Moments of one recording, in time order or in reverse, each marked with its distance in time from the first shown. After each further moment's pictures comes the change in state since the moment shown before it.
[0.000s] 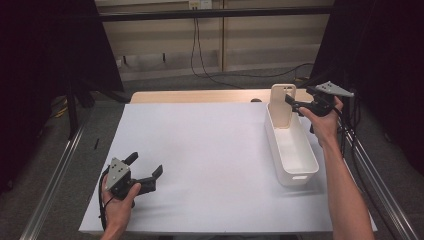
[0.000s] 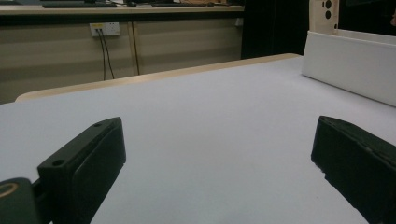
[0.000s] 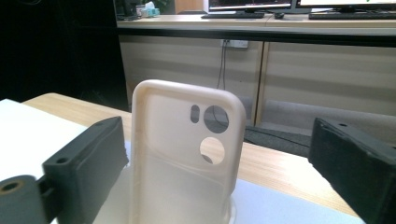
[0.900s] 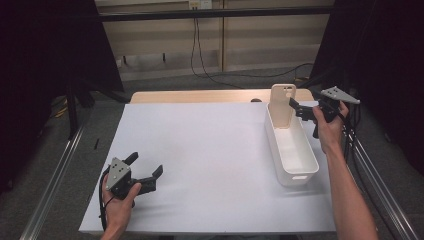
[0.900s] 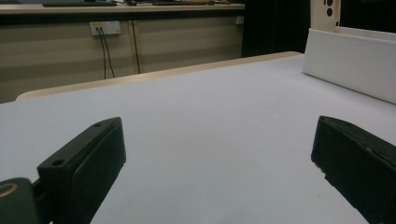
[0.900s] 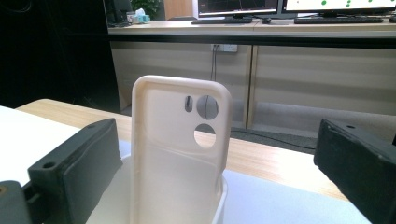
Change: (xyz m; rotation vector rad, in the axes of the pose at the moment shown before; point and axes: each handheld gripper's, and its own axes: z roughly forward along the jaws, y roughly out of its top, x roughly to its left) left arm 0.000 0.000 0.001 0.009 0.003 0.007; right arm 0.003 -0.006 -0.020 -0.026 -0.044 0.011
